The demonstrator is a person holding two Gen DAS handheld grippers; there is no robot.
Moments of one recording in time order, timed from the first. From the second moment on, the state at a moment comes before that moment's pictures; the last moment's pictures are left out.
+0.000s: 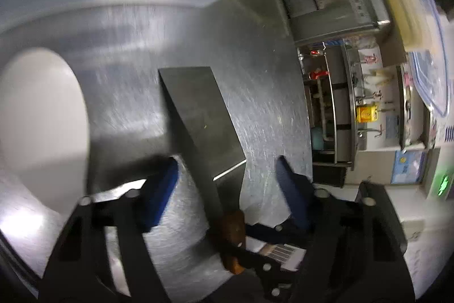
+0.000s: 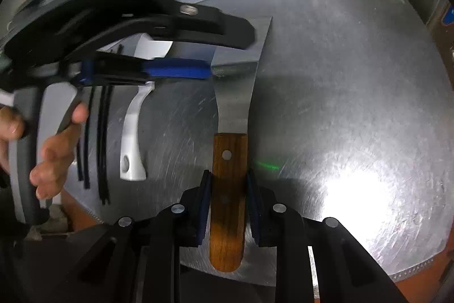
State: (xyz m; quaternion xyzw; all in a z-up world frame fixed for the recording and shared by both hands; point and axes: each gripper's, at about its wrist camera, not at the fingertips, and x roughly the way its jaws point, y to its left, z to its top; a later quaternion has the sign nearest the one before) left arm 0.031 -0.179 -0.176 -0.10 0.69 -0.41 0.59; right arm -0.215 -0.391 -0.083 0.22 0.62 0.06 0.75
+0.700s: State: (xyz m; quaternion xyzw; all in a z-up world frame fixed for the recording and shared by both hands) left arm 0.054 -0.164 -0.008 -0.20 0.53 -0.55 0.61; right arm -0.163 -0.446 0.090 0.17 0.51 0.13 0.83
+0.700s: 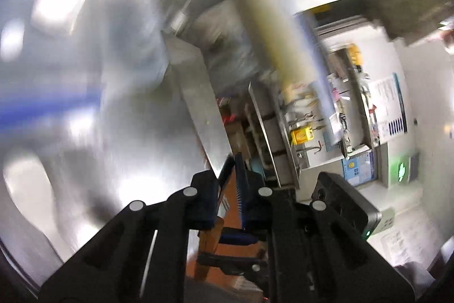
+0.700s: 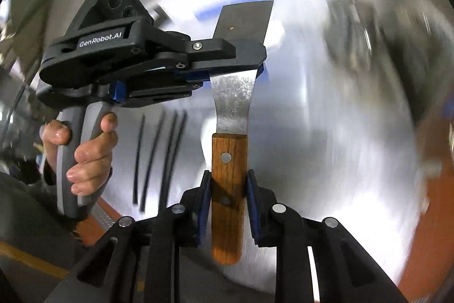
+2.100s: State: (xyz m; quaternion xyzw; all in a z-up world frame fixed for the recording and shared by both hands) left arm 0.283 -0.214 -0.098 -0.05 0.63 -0.36 0.69; right arm 0.161 -0.442 -0.010 0.17 0.69 0.06 0.70
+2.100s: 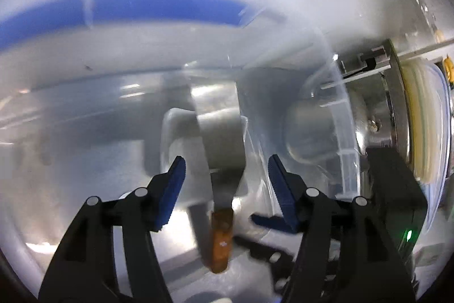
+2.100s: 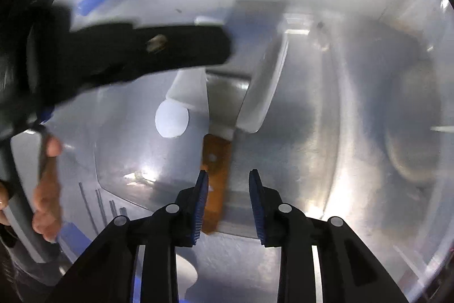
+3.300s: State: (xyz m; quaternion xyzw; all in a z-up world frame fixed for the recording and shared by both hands) left arm 0.041 -0.073 -0.174 -0.24 0.67 -0.34 0.62; right arm -0.117 -0.336 -0.033 0.15 0.67 0.16 0.71
